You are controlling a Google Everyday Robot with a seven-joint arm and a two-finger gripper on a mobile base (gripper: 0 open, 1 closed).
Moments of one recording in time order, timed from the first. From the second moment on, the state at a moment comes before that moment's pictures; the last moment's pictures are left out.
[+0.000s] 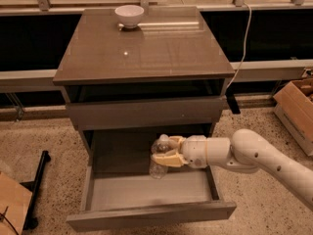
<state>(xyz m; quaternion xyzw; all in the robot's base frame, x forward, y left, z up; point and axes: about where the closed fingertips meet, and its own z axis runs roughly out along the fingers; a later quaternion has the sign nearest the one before) 0.521 -0.028 0.656 -0.46 0.66 0.39 0.45</state>
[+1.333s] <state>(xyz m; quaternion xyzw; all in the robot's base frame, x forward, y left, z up) 0.552 -0.051 0.596 -0.46 0.64 0.34 0.52</state>
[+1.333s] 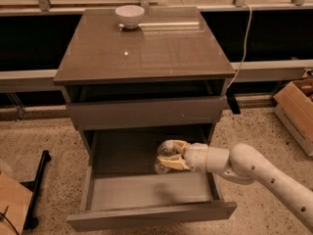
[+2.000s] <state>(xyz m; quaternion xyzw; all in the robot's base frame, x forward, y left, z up) 0.562 -0.073 0.539 -0.42 0.67 0.33 0.51</state>
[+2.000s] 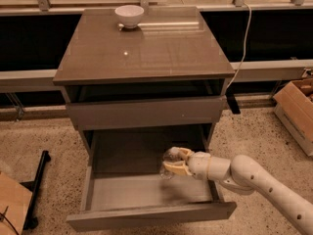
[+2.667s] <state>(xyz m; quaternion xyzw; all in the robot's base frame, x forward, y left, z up) 0.568 -0.082 0.488 -0.37 0.70 0.33 0.51</state>
